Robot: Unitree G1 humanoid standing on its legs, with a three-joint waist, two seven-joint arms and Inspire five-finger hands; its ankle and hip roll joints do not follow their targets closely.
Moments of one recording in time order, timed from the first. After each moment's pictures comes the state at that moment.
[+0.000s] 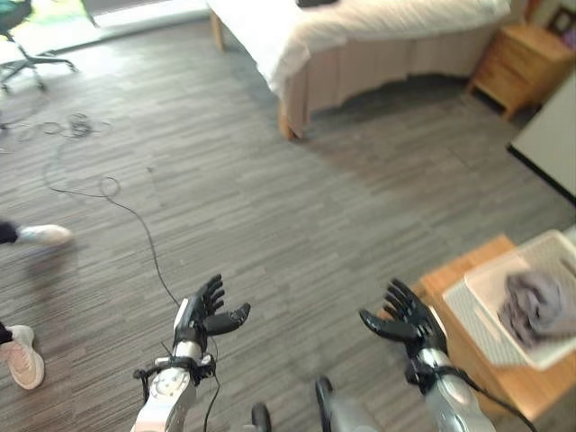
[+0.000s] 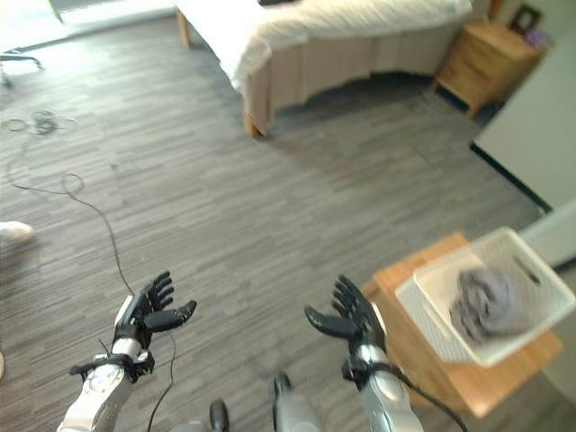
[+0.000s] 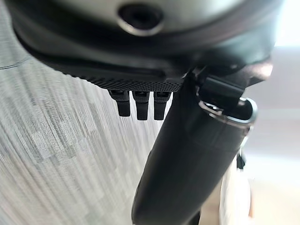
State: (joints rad) left arm 0.07 0.35 -0.16 0.28 -0.38 -0.11 0.12; right arm 0.13 -0.34 0.12 0.20 0.53 -0.13 -0.04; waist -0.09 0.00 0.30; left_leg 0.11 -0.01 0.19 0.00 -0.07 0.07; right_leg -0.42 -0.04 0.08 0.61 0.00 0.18
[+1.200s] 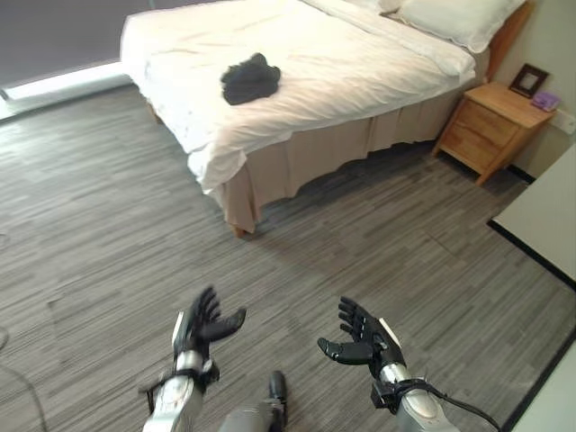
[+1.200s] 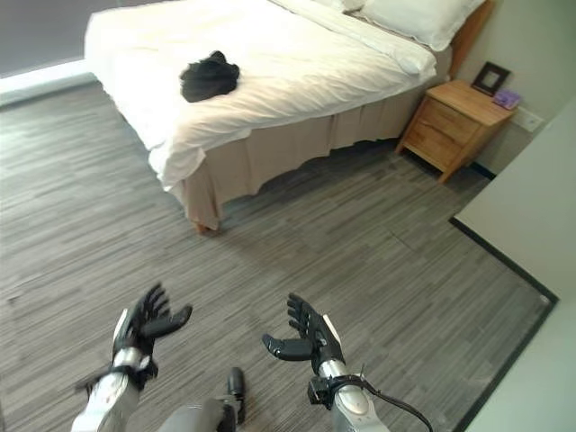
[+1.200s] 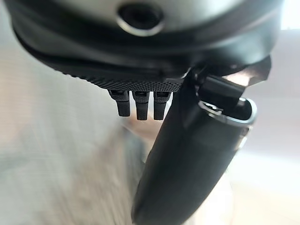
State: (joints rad) left arm 0.01 0.34 -0.23 0.21 -0.35 -0.17 0.21; right arm 0.17 -0.38 0.33 0.10 0.41 -0.11 -0.06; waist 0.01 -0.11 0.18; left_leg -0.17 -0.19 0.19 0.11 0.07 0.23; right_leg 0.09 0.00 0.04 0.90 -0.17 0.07
